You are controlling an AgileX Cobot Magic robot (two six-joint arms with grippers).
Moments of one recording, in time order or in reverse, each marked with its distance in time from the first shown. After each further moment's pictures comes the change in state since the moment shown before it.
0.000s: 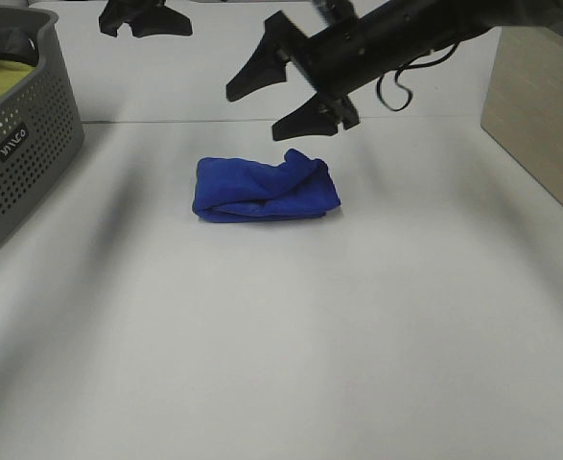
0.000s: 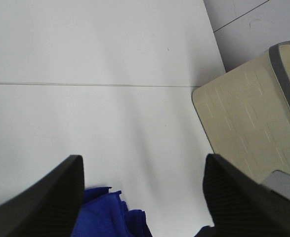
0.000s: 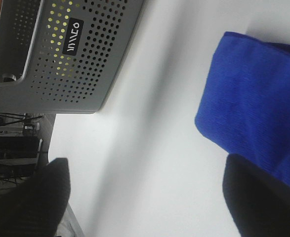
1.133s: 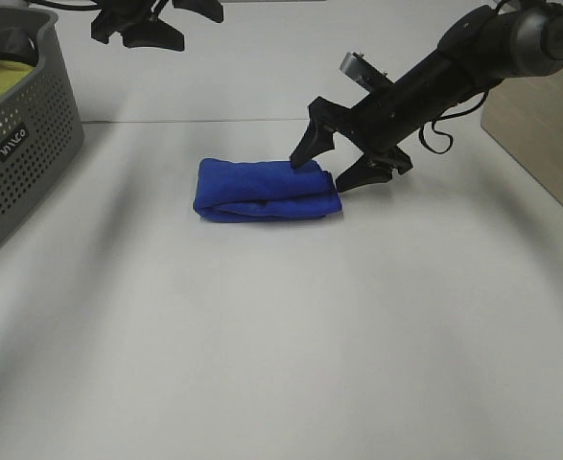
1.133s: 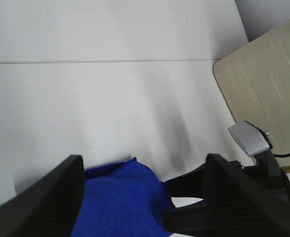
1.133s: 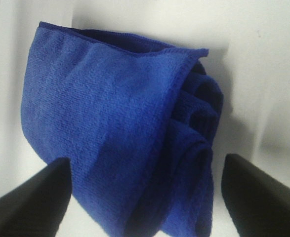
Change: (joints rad) left arm 0.002 -0.005 0.000 0.097 0.074 0.003; right arm -0.095 0.116 0.000 -0.257 -0.081 0.070
